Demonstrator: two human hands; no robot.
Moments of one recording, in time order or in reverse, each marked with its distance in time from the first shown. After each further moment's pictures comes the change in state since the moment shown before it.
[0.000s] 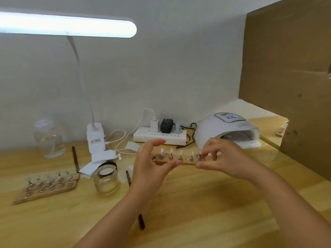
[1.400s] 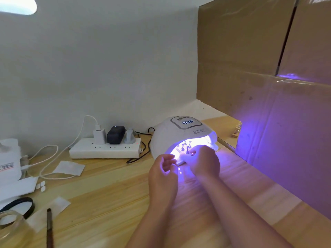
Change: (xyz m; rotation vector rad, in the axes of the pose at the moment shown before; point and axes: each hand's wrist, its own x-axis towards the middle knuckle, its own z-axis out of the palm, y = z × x) left_hand 0.039 -0.010 0.163 -0.339 0.029 -0.238; right_hand 0.043 0.109 0.011 -0.156 0.516 0.626
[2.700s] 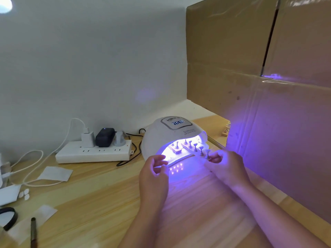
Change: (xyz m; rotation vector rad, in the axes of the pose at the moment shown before) left_hand 0.000 0.002 0.001 0.024 -0.002 -0.009; right_hand -0.004 0.066 -0.050 0.299 0.004 -0.014
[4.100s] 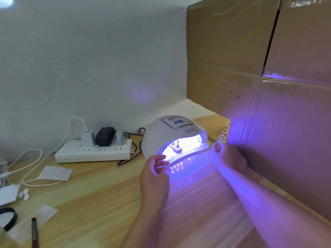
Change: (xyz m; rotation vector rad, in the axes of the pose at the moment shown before) left_hand -0.002 0.002 -0.004 -0.055 -0.007 -0.056; right_hand 0.038 0.012 0.019 -0.593 0.194 0.230
